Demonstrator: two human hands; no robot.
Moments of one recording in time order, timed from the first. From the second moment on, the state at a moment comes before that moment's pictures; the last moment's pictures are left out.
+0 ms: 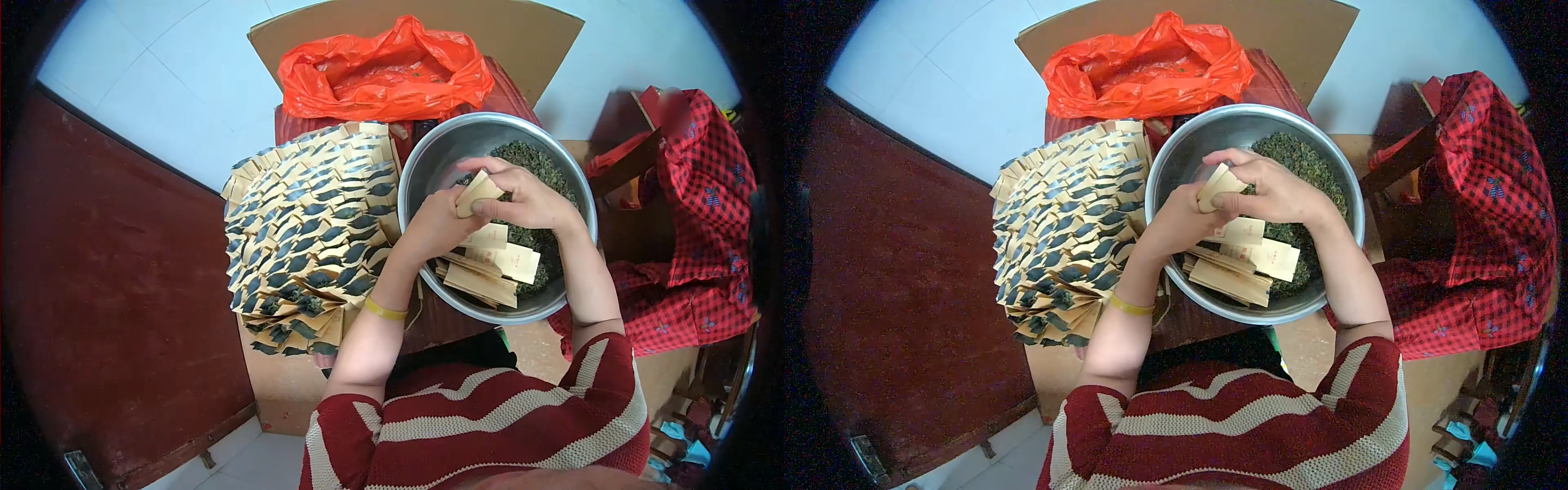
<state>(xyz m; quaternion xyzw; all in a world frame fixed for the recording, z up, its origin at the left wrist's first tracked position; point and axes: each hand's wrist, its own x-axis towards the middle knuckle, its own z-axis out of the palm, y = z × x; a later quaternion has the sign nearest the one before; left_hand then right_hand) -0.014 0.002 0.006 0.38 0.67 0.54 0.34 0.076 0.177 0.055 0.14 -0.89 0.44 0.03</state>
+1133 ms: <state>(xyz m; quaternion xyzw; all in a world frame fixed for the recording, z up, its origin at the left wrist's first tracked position) 0.027 -0.012 -0.027 0.36 0.31 0.84 0.26 0.054 0.039 0.080 0.26 -0.90 0.32 0.14</state>
